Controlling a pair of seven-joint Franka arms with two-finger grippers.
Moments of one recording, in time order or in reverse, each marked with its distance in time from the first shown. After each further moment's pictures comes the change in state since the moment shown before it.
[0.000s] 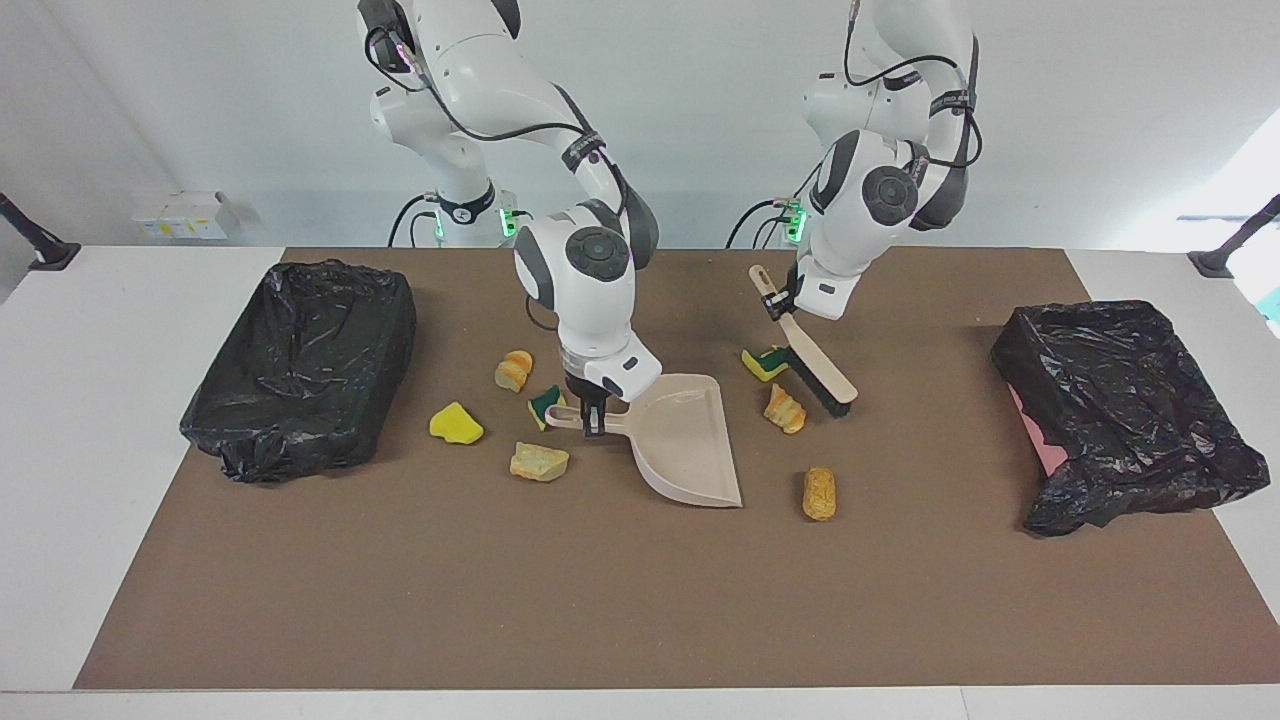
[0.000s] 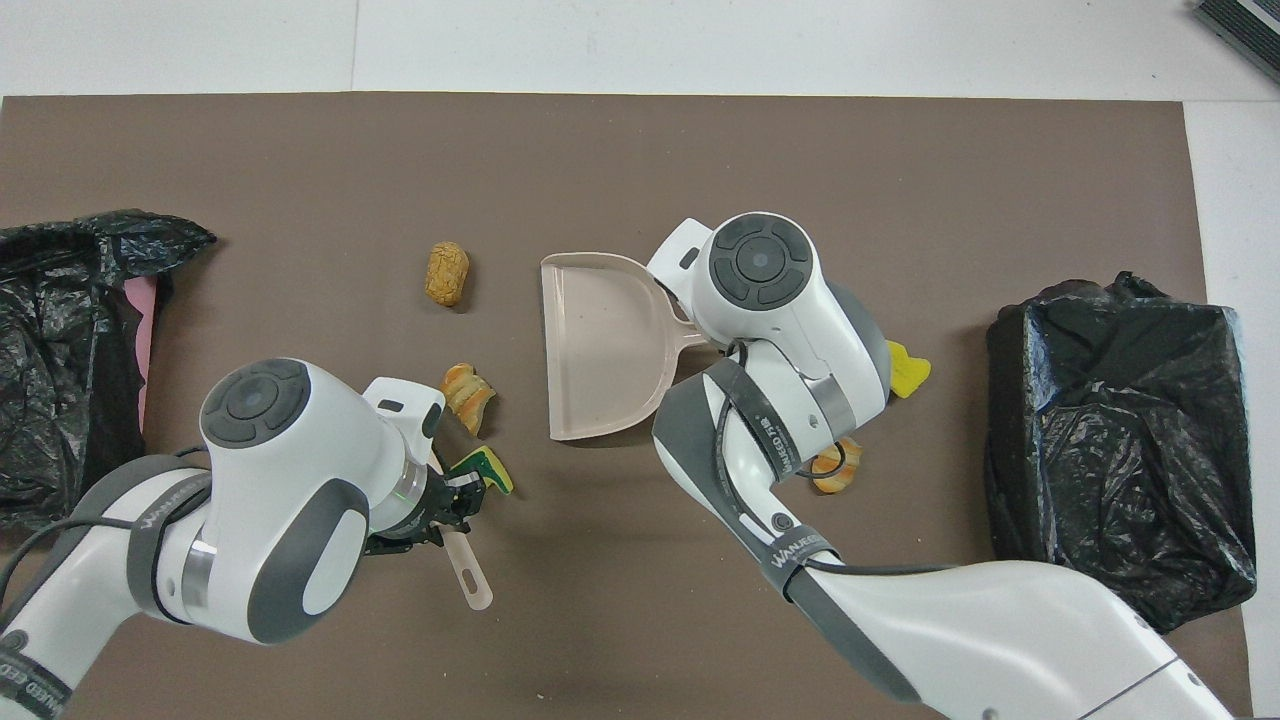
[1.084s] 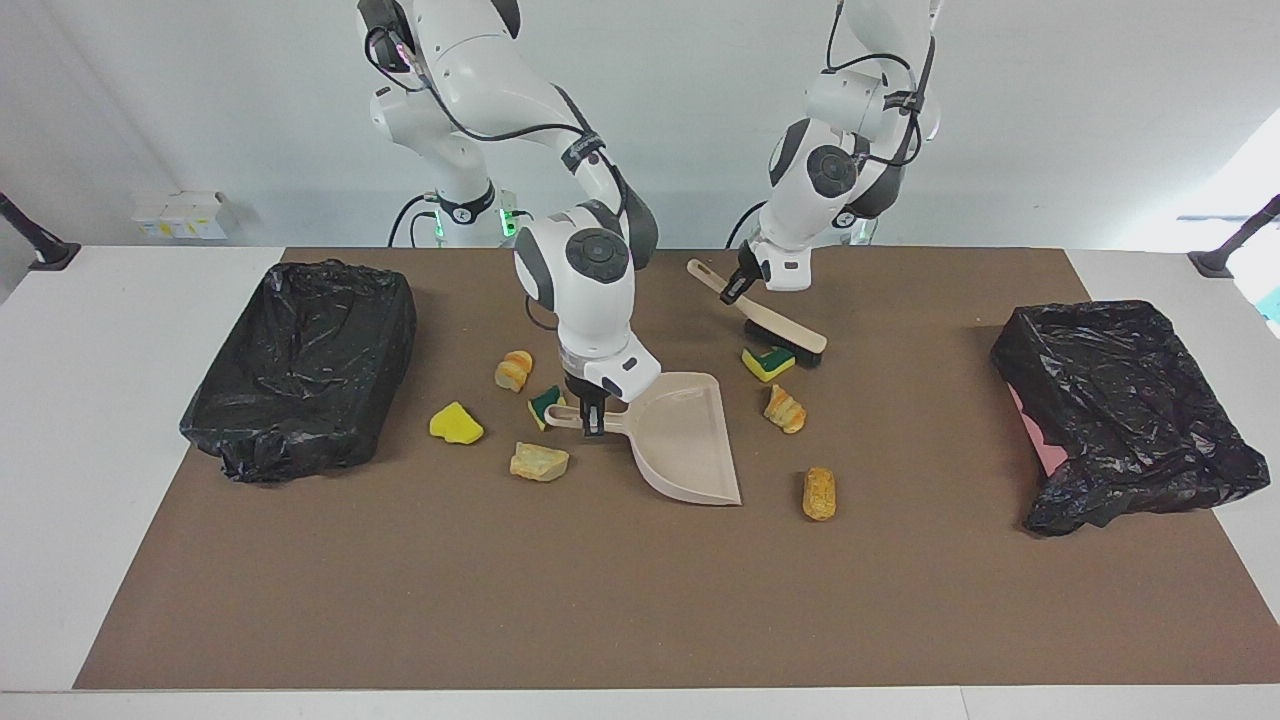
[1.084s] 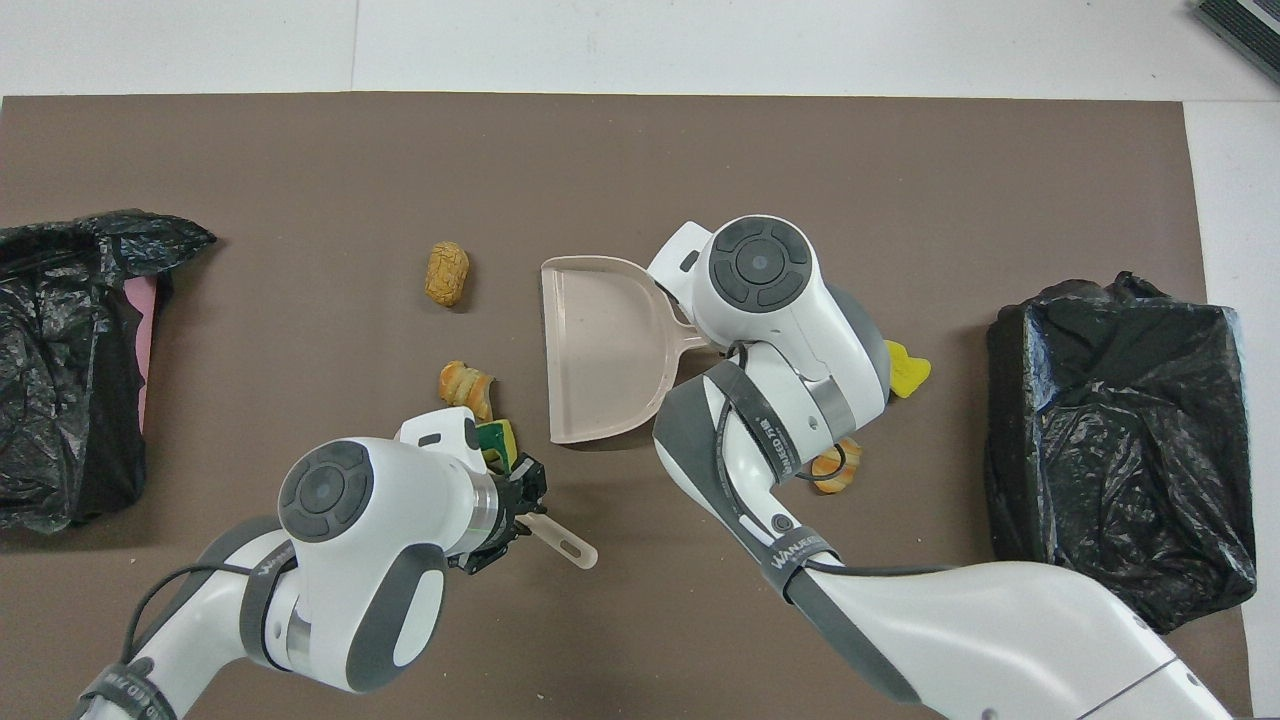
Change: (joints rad) left arm -0.136 0.053 0.005 -0.085 -0.156 0.426 -0.426; right arm 0.000 -0.002 0.001 -0.008 0.000 0.000 0.000
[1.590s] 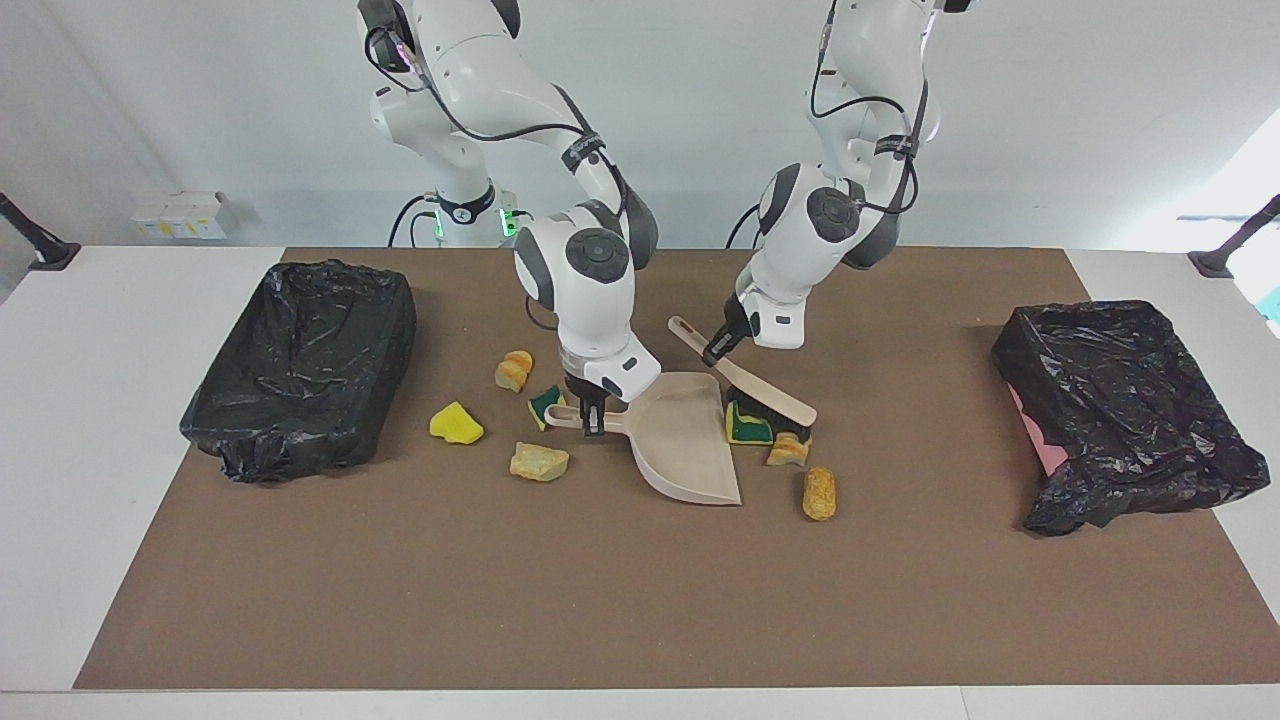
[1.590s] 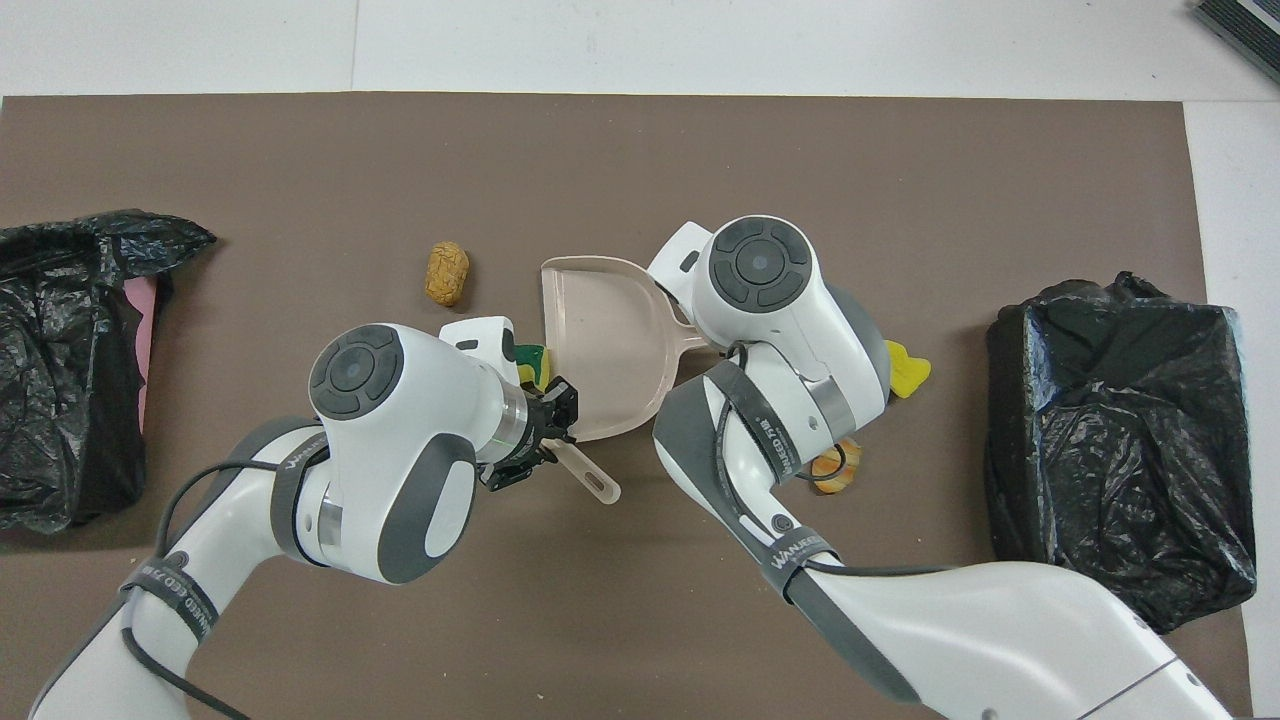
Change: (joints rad) left arm 0.022 0.164 0.010 0.268 0.005 -0.141 0.195; right arm 0.000 0.000 0.000 -0.001 0.000 0.000 0.000
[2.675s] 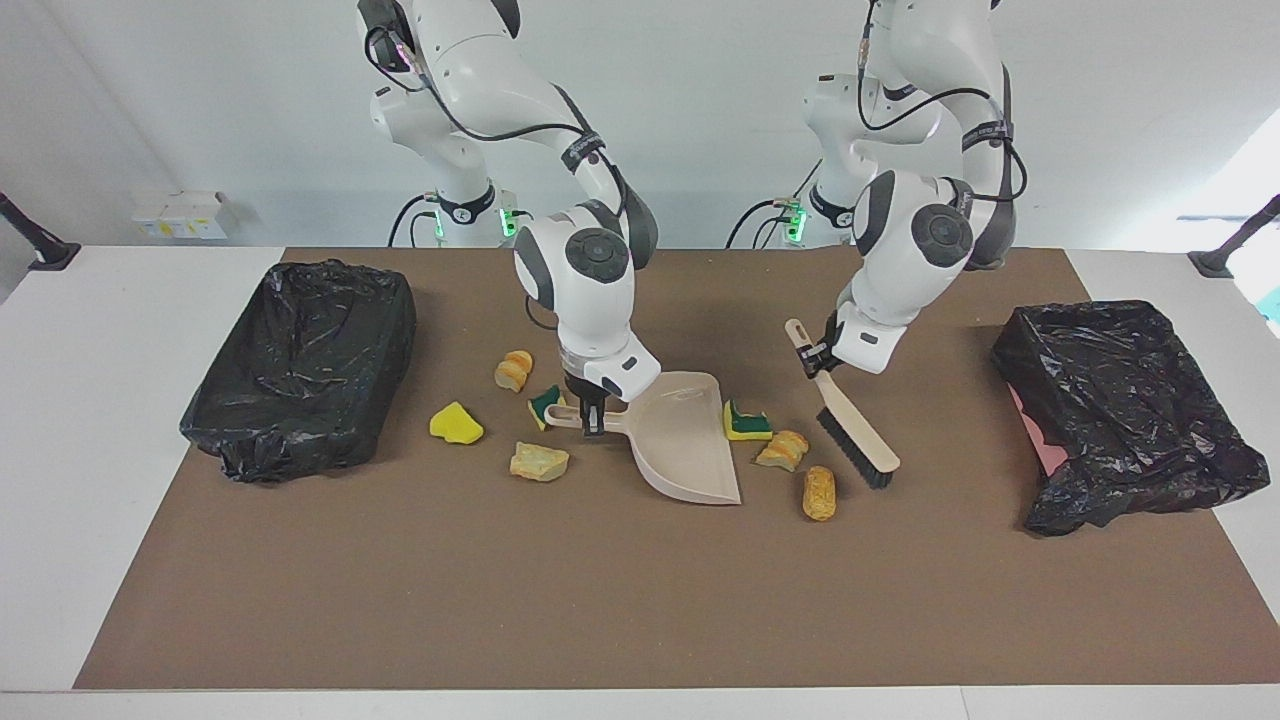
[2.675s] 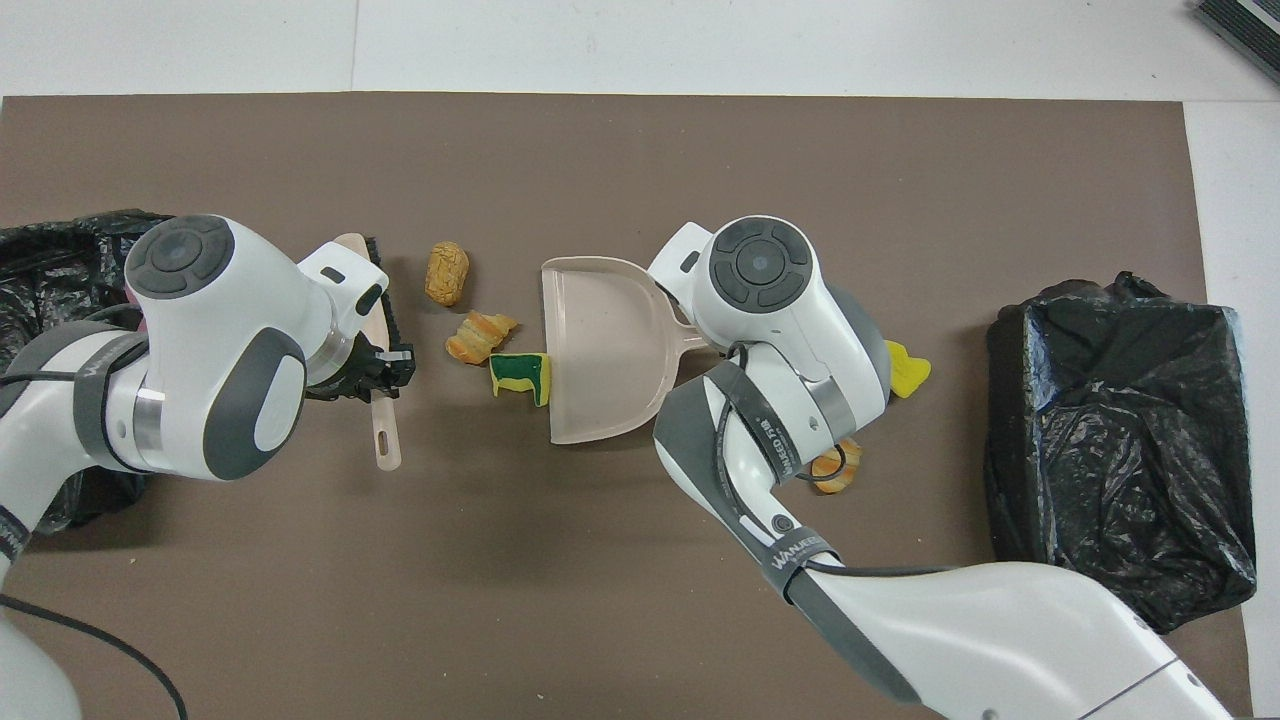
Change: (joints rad) left arm 0.277 0.059 0.020 0.111 0.334 -0.166 0.736; right arm 0.000 -0.001 0.000 -0.002 0.000 0.000 0.000
